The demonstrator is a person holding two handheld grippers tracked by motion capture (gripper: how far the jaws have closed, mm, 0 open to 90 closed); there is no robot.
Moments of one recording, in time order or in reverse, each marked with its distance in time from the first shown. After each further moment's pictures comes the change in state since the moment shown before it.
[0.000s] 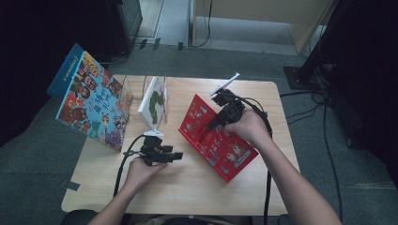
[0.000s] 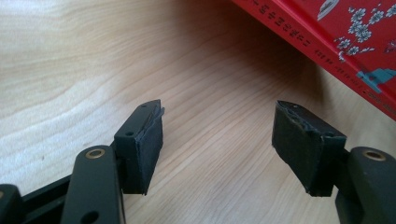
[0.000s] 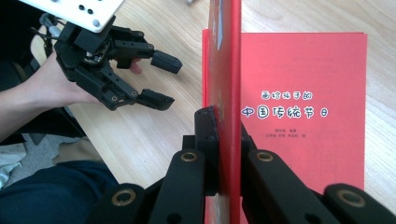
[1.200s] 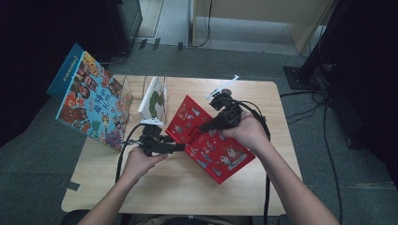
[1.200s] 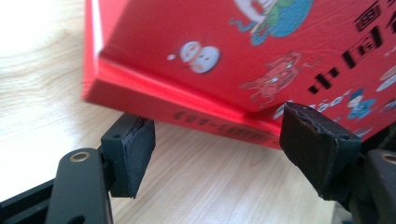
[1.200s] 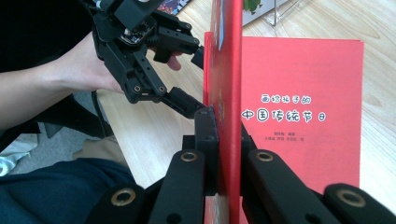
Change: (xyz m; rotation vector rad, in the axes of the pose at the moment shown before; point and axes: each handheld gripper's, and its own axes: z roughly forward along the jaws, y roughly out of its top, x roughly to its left) left arm -0.014 0.036 -0.023 -0.030 -0.094 0.038; right arm 0.028 -0.008 -0.008 -0.095 0.094 -0.140
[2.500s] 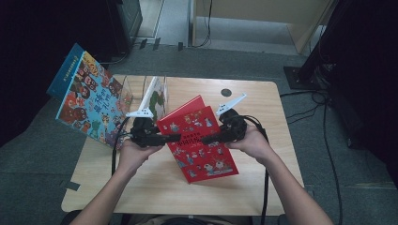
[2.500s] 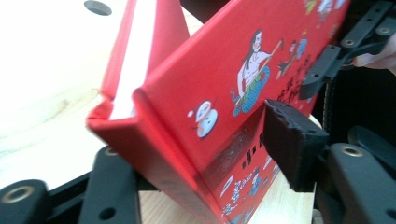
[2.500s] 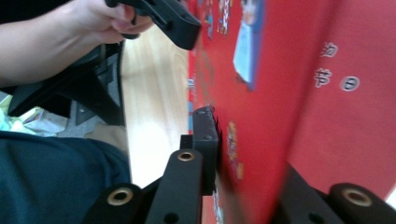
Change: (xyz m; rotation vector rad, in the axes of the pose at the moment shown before) left arm -0.008 0.022 -0.038 -0.130 -0.076 0.125; right arm -0.036 -0.047 0.029 -0.127 0.205 -0.184
